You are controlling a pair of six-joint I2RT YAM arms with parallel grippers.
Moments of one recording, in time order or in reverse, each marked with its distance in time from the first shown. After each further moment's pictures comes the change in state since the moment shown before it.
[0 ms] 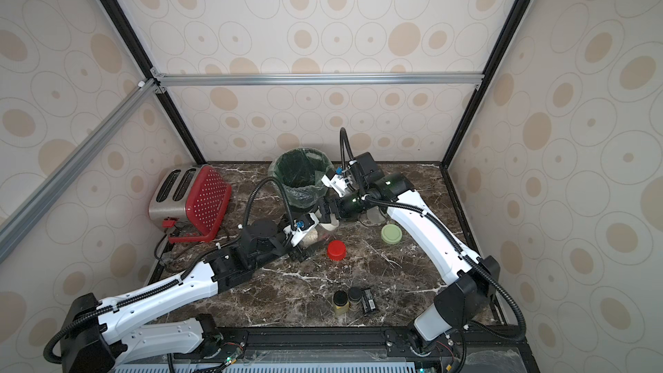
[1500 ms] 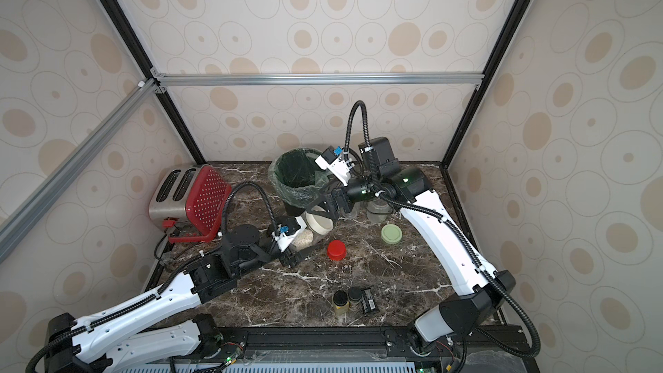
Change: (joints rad) left arm -0.001 -0.171 -0.049 -0.023 0.056 -0.034; right arm -0.017 -0.050 0.156 0.082 -0.110 -0.303
